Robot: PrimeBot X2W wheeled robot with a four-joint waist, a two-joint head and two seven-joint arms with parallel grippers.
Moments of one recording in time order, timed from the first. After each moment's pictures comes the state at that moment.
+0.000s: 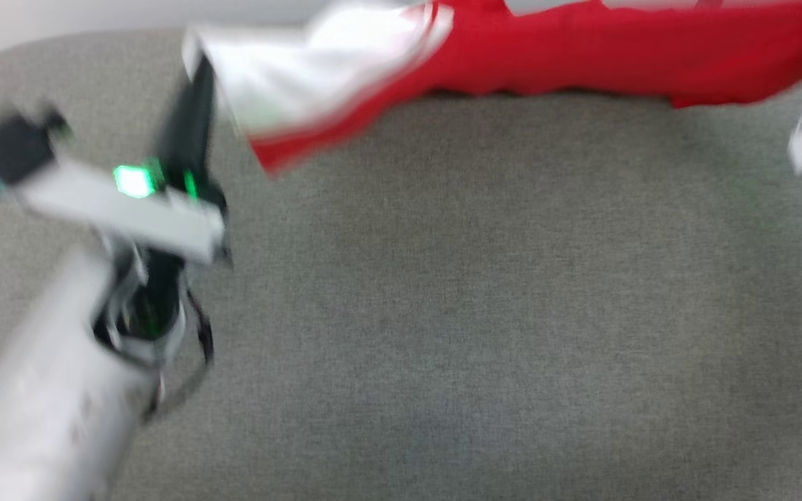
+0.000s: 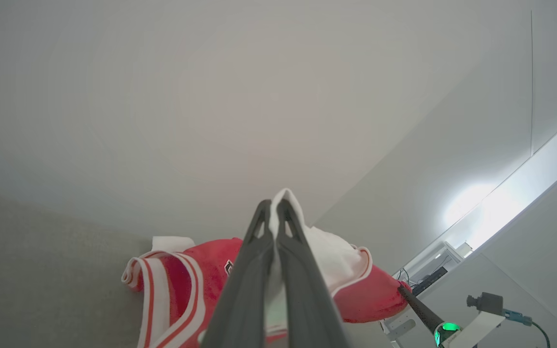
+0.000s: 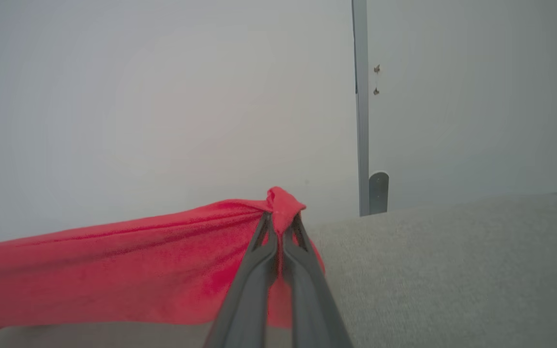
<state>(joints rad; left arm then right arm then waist) -0.78 0.49 -0.50 0.24 -1.37 -0.13 -0.26 -1.04 -0.37 0.21 0.89 0.65 0.13 -0.13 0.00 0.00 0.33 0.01</state>
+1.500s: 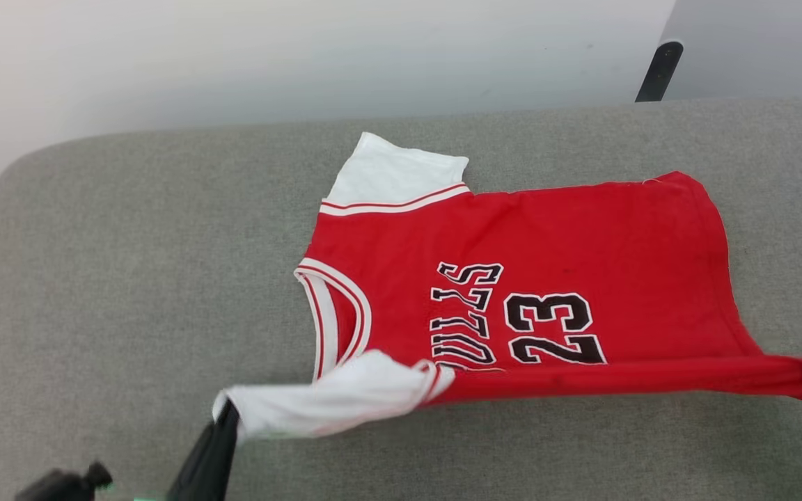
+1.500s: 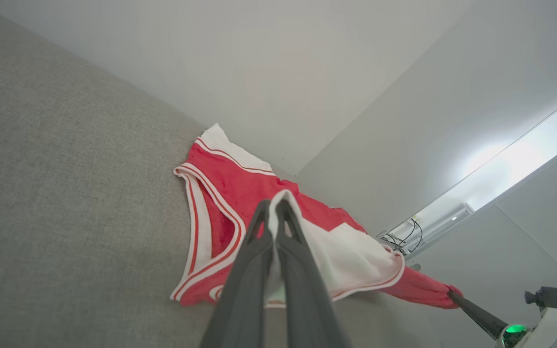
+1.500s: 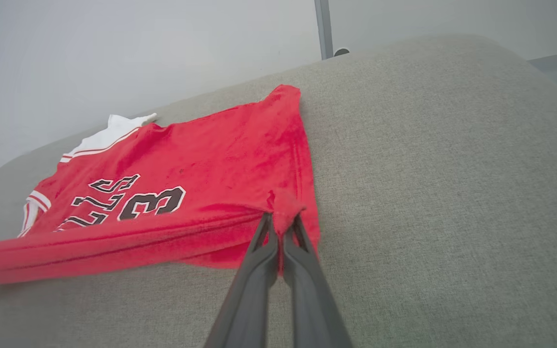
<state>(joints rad) 0.20 0.42 -0.26 -0.23 -1.03 -0.12 -0.25 0.12 -0.32 -0.21 -0.16 0.64 0.13 0.35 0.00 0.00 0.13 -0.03</state>
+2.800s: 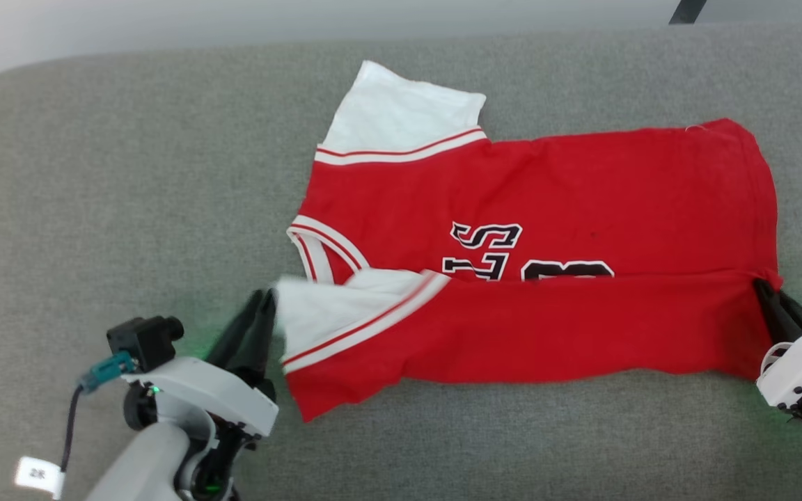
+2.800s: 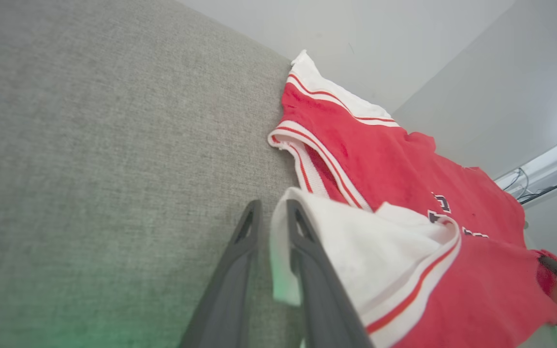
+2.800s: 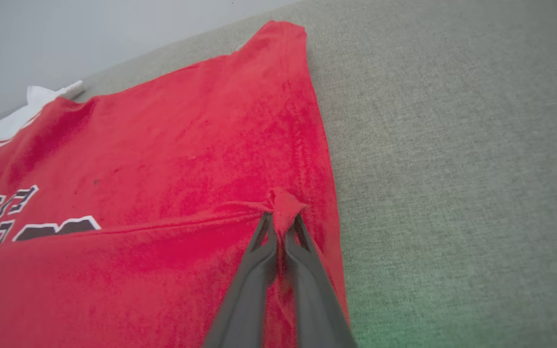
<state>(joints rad) -0.40 0.35 -0.46 0.49 -0.98 -0.13 -0.26 -0.33 -0.32 -0.03 0.38 0.58 0.13 0.17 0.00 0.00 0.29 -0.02</state>
